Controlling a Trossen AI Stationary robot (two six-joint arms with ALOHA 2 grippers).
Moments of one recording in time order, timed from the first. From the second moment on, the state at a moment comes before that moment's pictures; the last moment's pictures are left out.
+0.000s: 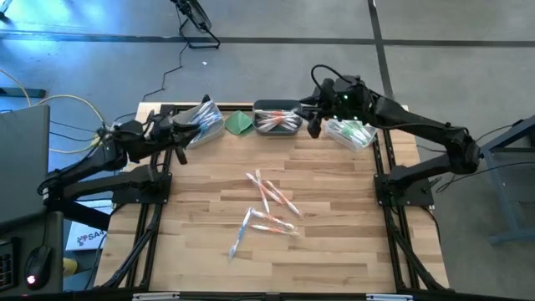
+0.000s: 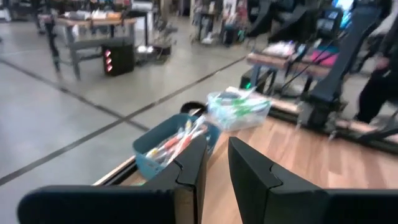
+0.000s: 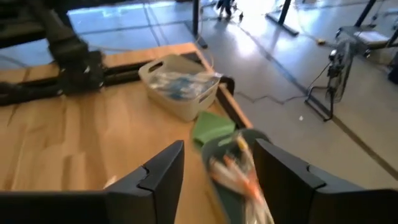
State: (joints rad) left arm 0.38 0.35 0.60 -0.29 -0.14 -0.10; right arm -0.45 1.30 1.26 -0.36 -0.05 -0.05
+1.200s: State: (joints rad) left arm 0.38 0.12 0.53 -0.27 -0.08 -0.16; right arm -0.20 1.67 1.26 -0.54 -0.29 0.26
